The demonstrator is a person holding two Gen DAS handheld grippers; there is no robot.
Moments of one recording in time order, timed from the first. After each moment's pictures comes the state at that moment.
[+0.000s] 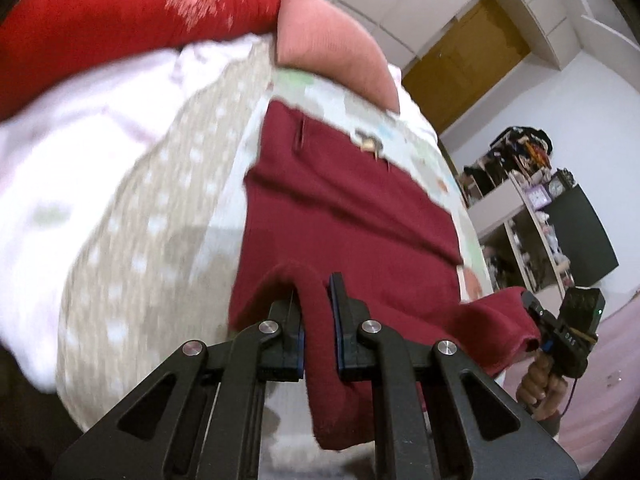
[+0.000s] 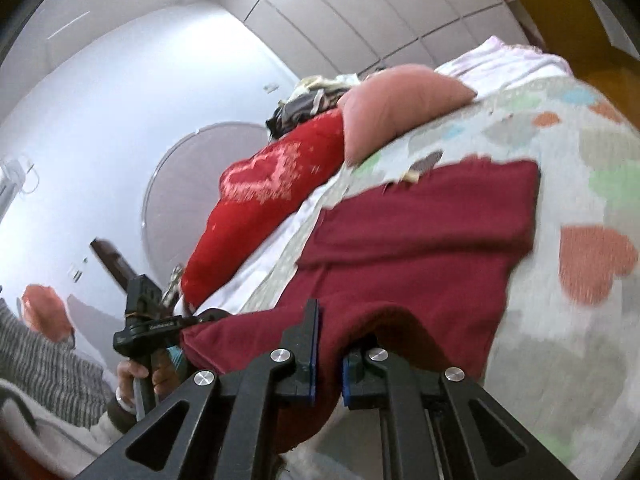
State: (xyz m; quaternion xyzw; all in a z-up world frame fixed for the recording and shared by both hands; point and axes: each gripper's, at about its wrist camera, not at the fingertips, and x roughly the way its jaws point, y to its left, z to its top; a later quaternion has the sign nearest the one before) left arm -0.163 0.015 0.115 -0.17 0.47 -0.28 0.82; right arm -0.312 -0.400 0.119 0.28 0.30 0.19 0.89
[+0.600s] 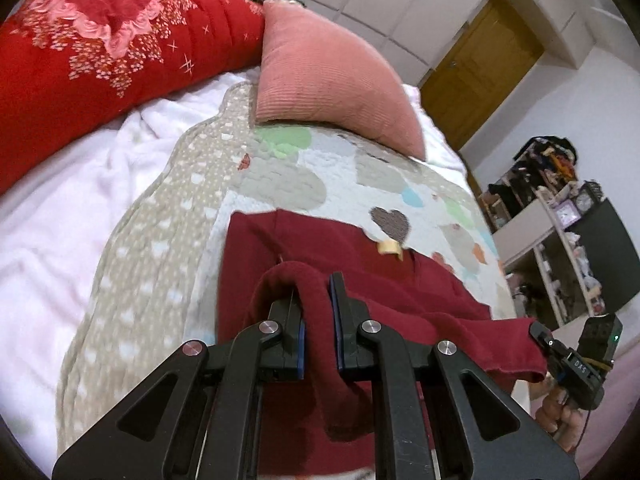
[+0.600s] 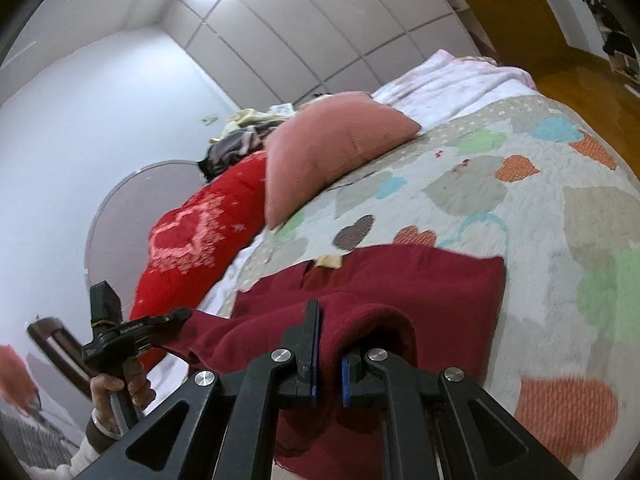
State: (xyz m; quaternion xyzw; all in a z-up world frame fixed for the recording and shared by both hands) left arm 0.010 -0.081 0.110 -0.14 0.46 -0.24 0.85; right arm -0.175 -0.478 0.116 0.30 0.30 0.09 0.90
